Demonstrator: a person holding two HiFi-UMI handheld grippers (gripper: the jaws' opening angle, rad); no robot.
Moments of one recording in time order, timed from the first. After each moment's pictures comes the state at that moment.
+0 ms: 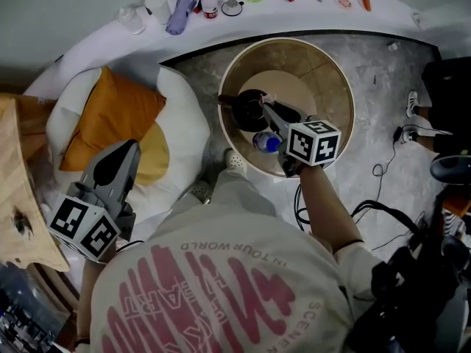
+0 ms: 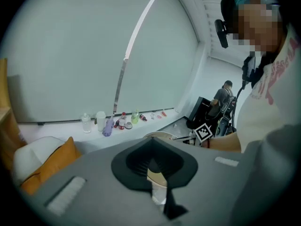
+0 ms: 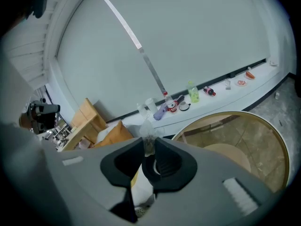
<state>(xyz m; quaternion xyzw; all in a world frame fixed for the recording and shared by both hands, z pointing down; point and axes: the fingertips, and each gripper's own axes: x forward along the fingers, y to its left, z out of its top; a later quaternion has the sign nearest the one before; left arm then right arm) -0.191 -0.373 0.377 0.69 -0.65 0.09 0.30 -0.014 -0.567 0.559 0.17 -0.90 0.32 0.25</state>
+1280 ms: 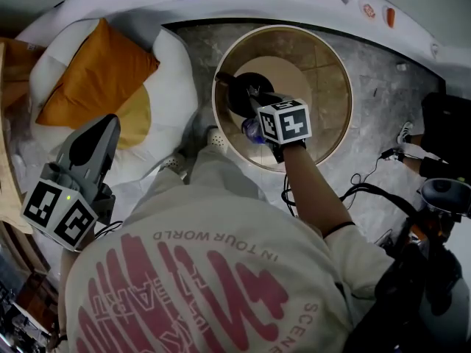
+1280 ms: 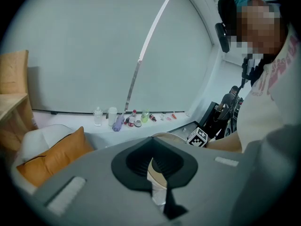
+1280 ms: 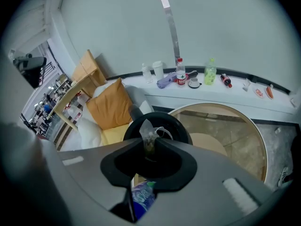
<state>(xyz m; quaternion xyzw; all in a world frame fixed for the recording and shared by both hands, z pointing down) -0.197 -0.358 0.395 0.63 -0.70 0.06 0.32 -0.026 -0.548 0.643 0.08 -0.85 0.20 0.48</state>
